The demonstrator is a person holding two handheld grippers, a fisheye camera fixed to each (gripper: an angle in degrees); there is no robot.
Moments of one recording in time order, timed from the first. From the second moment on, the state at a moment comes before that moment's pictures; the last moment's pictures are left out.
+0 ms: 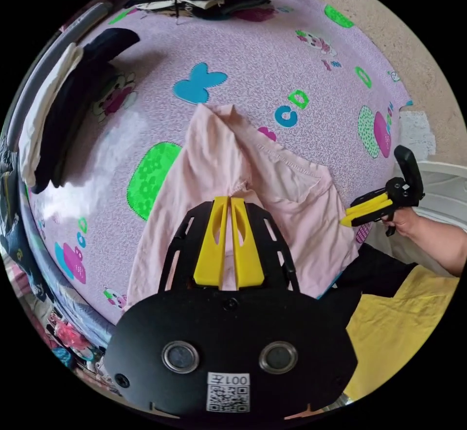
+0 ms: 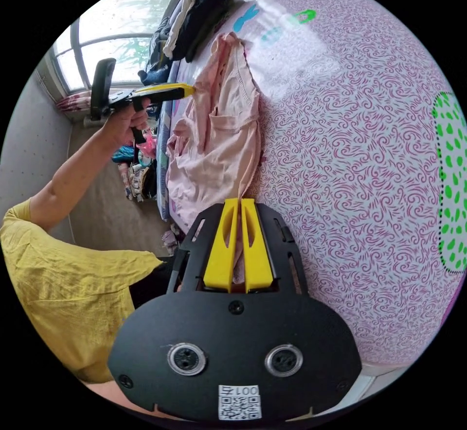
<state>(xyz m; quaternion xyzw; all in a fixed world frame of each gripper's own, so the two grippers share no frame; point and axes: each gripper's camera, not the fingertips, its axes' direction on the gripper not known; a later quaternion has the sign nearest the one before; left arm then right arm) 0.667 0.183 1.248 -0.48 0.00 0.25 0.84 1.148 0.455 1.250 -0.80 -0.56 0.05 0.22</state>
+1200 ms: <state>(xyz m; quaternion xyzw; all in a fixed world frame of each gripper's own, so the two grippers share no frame) 0.760 0.207 1.362 -0.51 0.10 0.66 0.54 1.131 0.387 1.231 -0.70 -0.62 -0.05 0.35</state>
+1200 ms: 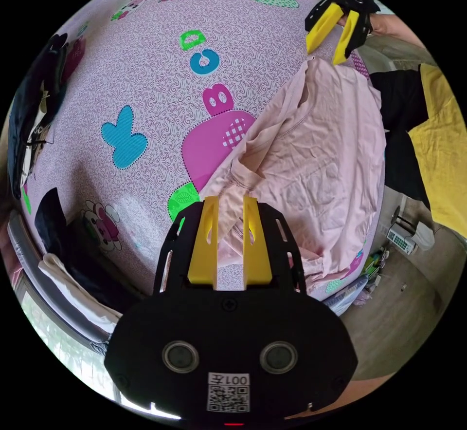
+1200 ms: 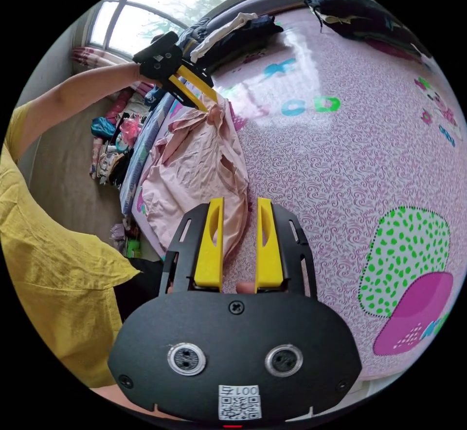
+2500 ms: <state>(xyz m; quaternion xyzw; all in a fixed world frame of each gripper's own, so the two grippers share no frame) 0.662 0.349 1.006 -0.06 -0.05 0.47 0.88 1.189 0.049 1.146 -0.44 -0.68 -0.12 0.58</state>
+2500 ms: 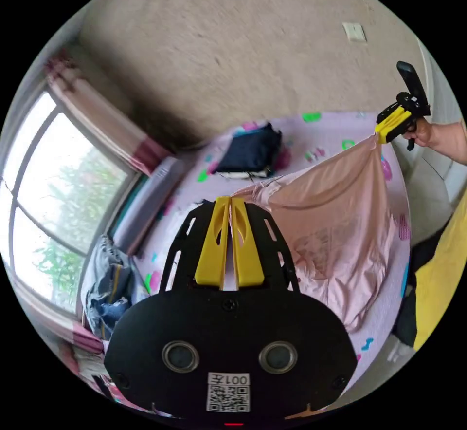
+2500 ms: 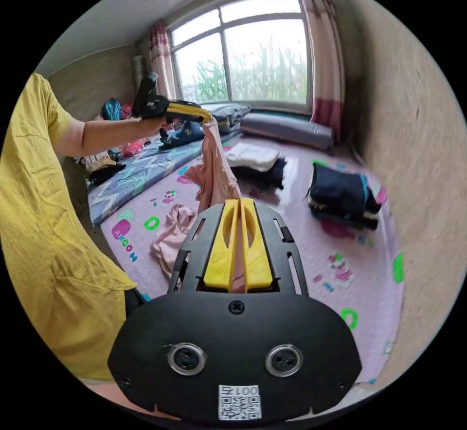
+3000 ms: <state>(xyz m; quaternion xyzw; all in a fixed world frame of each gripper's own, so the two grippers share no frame) 0.616 0.467 0.717 0.28 -0.16 0.34 0.88 1.207 -0.267 1.072 -0.09 -0.63 -0.26 0.72</state>
